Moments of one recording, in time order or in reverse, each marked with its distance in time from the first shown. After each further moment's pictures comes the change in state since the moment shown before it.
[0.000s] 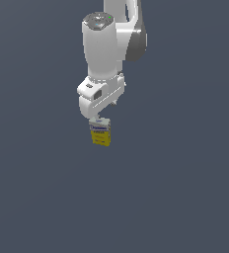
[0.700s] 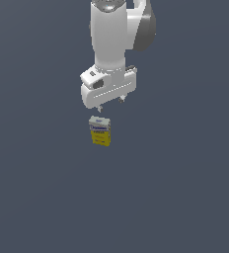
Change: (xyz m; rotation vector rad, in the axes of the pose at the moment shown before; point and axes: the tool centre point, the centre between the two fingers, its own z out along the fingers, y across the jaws) arm 0.017 -0.015 -0.029 0.002 -0.004 0.311
